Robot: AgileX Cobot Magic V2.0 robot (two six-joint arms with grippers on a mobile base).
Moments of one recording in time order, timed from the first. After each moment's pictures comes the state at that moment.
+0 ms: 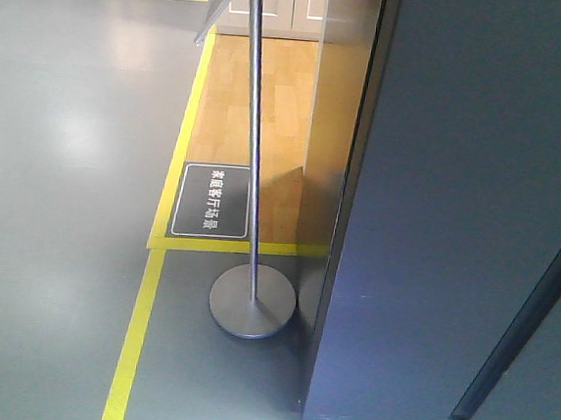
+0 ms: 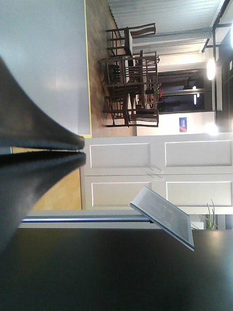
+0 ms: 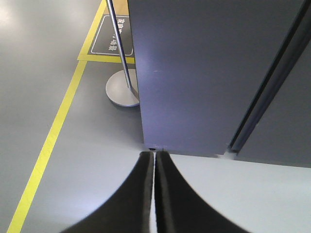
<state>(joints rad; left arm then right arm) 0.00 -0.01 0.03 0.00 -0.11 -0.03 -0.02 0.16 -0.50 0.14 1.05 -0.16</state>
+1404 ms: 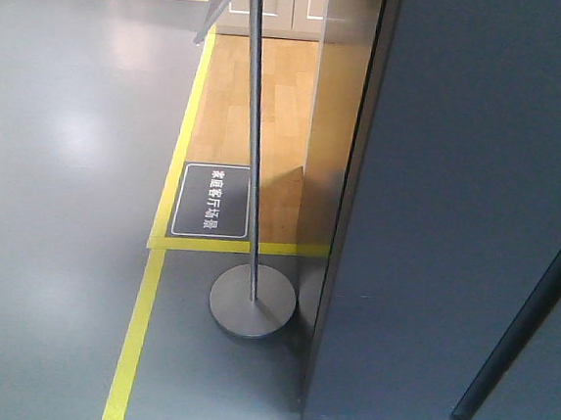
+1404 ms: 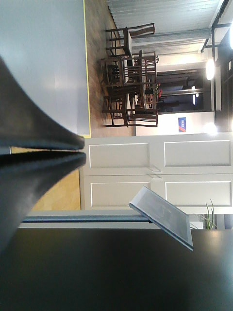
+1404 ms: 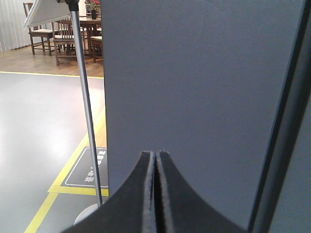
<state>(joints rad) 0.00 -0.01 0.03 0.00 -0.11 -0.03 0.06 -0.01 0.03 0.14 0.12 -0.21</state>
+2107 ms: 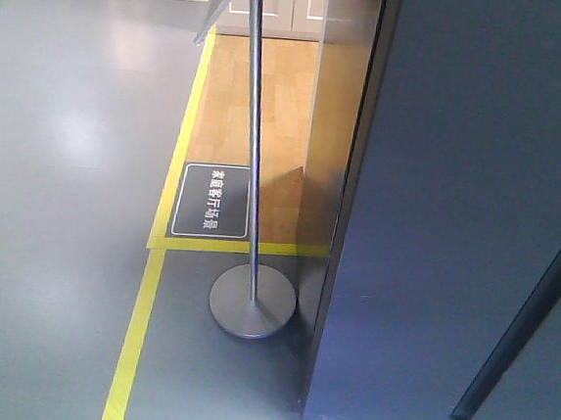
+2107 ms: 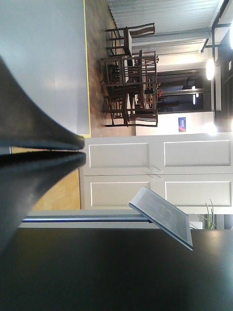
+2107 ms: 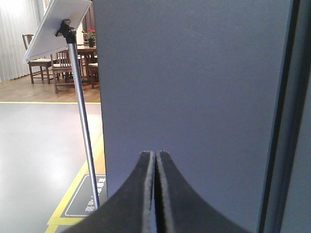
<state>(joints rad) 0.00 -0.01 0.03 0.00 -0.11 -0.03 0.06 -0.01 0.03 -0.03 0.02 0.00</state>
